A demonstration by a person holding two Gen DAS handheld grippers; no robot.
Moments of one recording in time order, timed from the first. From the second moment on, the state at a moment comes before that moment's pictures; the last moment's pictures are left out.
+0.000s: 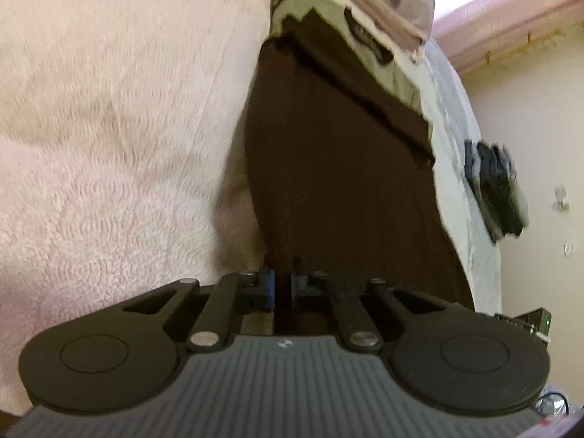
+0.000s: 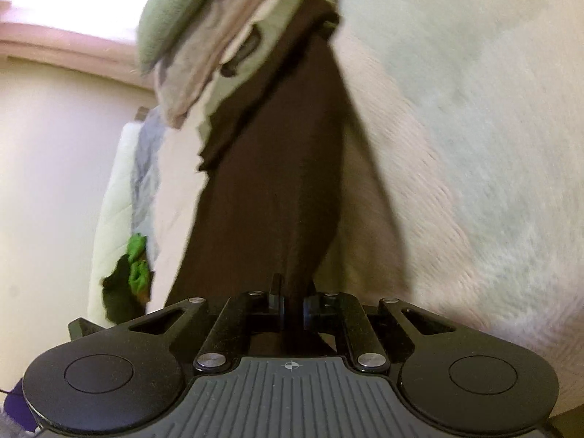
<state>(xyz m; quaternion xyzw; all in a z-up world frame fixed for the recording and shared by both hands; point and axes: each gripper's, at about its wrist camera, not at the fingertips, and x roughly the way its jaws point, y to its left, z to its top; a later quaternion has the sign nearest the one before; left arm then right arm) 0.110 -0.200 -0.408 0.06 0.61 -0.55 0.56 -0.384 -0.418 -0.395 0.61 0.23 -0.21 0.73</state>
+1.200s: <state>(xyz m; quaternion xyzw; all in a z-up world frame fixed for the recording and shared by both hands) 0.170 -0.591 -0.433 0.19 0.45 -0.61 0.62 -0.192 -0.731 -0.411 0.37 0.30 -0.34 0.81</state>
